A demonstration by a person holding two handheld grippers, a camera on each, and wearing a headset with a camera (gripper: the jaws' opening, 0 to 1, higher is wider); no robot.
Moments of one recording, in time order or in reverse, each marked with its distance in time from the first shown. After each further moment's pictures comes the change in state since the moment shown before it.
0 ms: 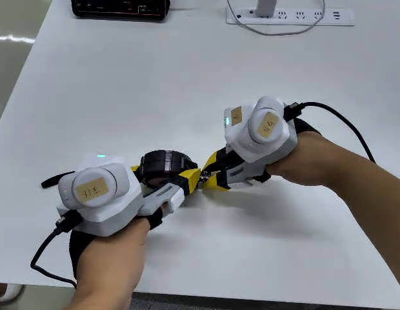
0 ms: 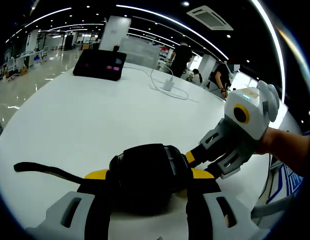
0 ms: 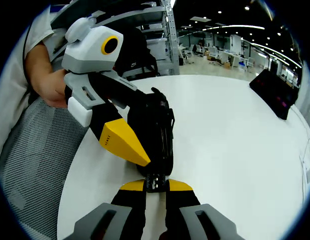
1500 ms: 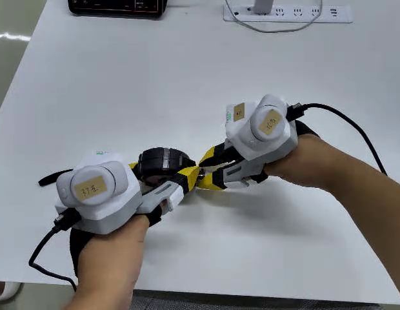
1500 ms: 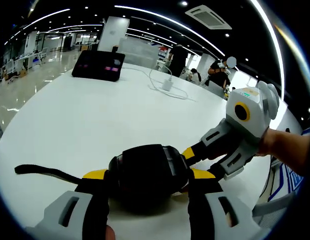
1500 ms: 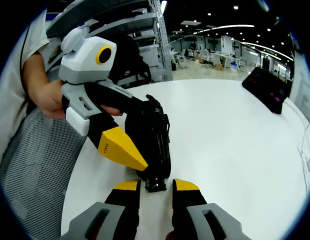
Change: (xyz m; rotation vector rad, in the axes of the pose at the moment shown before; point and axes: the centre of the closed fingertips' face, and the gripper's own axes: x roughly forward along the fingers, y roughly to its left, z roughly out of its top) left arm 0.000 -0.002 0.000 0.032 0.004 0.000; right arm -0.003 0.000 0.005 0.064 -0.065 -0.032
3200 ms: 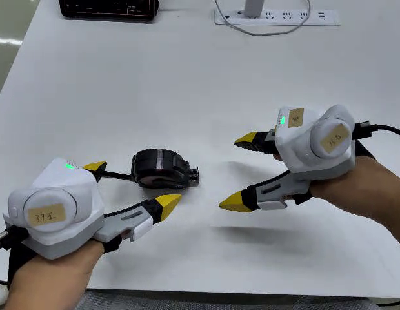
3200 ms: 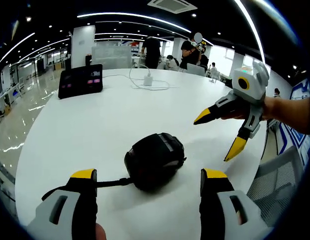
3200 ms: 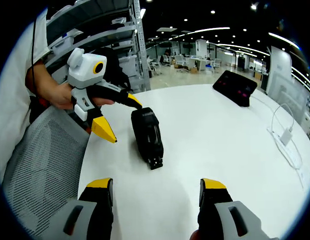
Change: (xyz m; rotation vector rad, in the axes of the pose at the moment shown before) left arm -0.042 0.011 0.001 0.285 0.046 -0.083; right arm -0.068 0.014 -0.012 0.107 -0.071 -0.199
